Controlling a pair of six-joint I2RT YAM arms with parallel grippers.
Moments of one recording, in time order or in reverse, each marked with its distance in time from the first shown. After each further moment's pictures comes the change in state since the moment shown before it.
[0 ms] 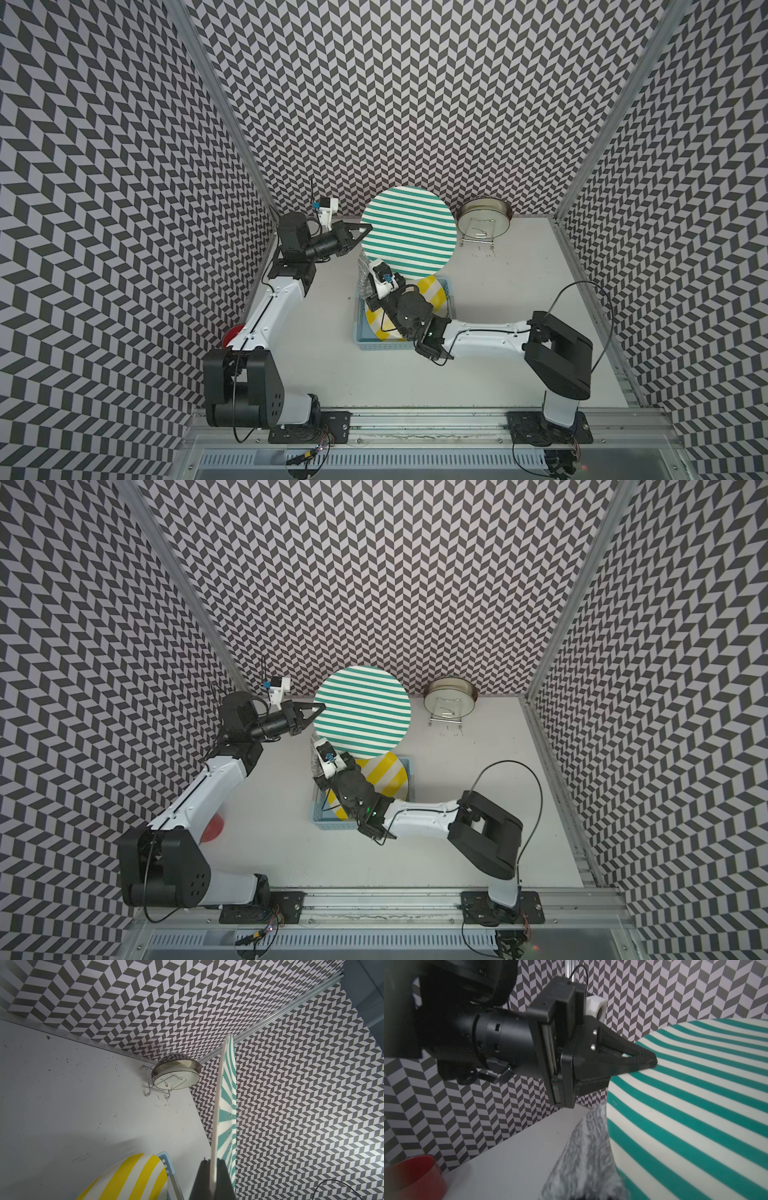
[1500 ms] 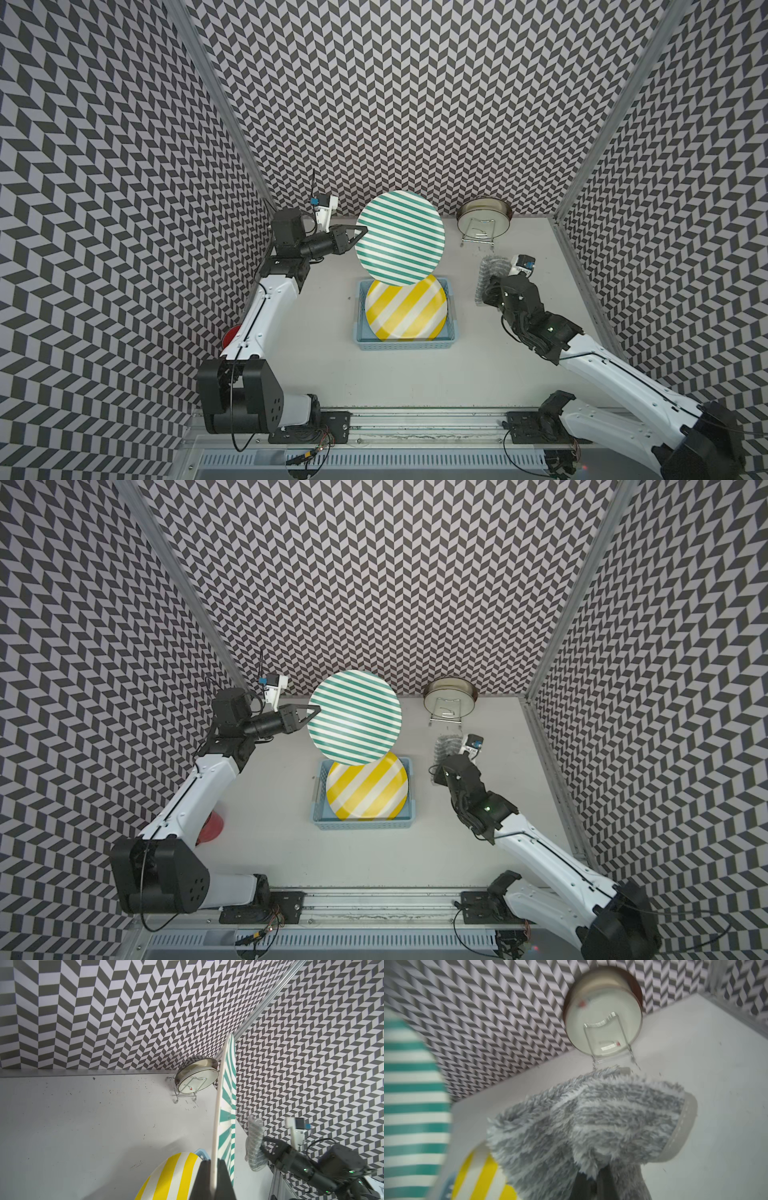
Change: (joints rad) left arm 0.031 -0.040 0.080 -0.244 -0.018 0.444; right arm -0.549 -0.846 -0.530 -1.097 -0.055 0.831
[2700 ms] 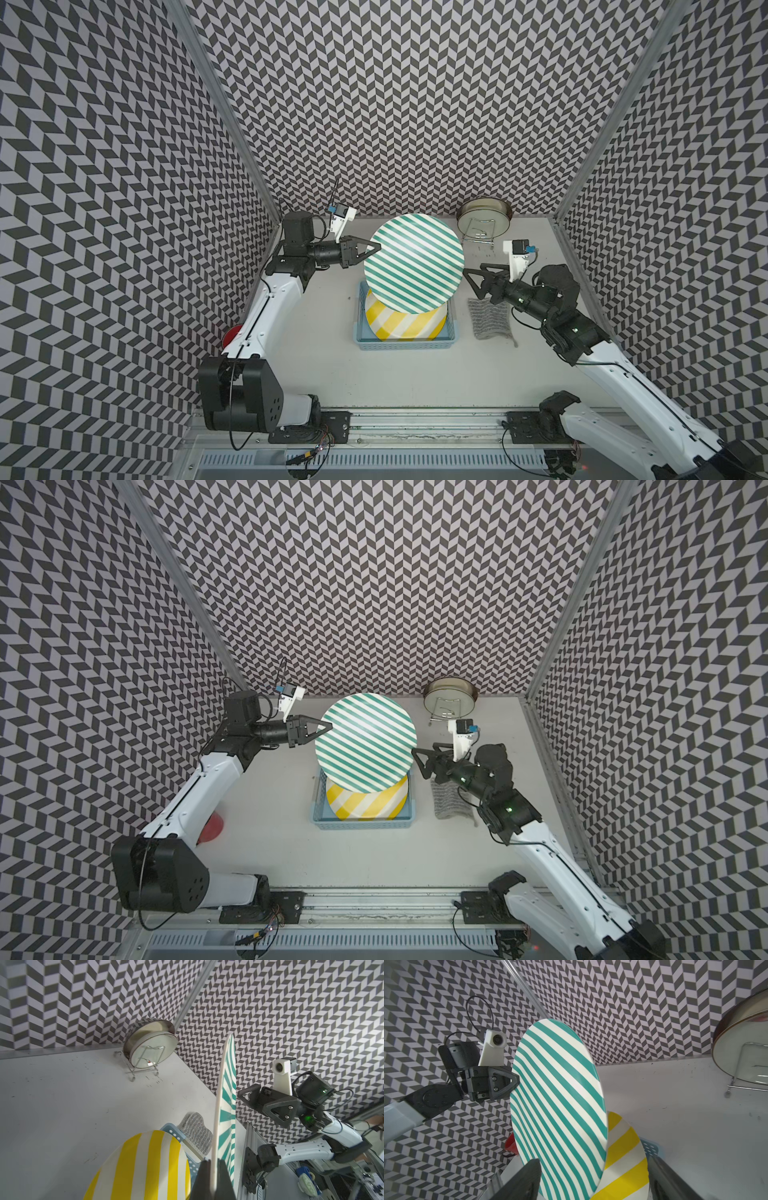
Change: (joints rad) left arm -0.063 0.019 0.016 -0.191 0.256 0.216; right arm -0.154 -0.116 0.082 0.243 -0.869 -0.236
